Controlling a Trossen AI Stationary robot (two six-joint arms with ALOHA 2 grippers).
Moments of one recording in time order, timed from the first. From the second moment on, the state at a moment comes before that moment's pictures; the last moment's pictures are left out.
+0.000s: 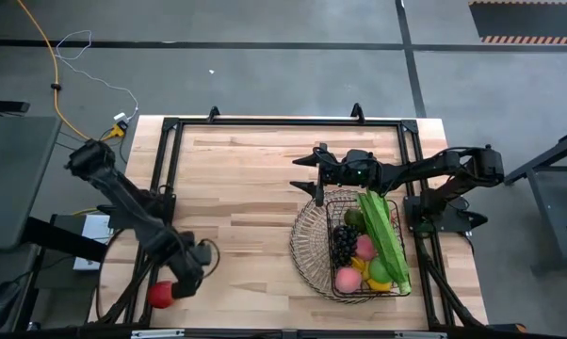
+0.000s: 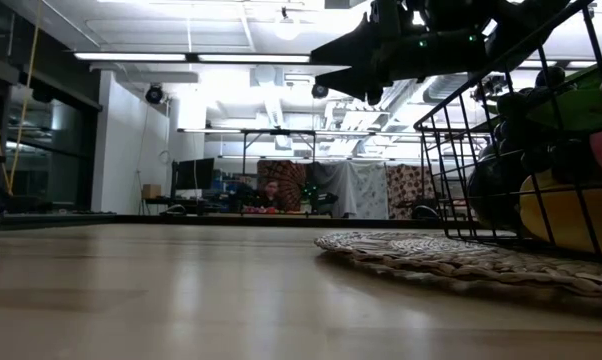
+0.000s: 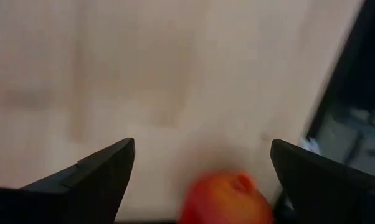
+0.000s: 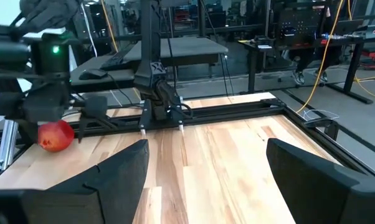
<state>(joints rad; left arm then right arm) -0.70 1.37 0.85 -0.82 0.12 -1.04 -0.14 1.47 0.67 0.75 -0.06 0.05</state>
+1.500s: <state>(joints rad) -1.00 1.53 0.86 -0.81 0.21 -1.26 -0.14 1.47 0.67 0.71 -0.06 0.05</state>
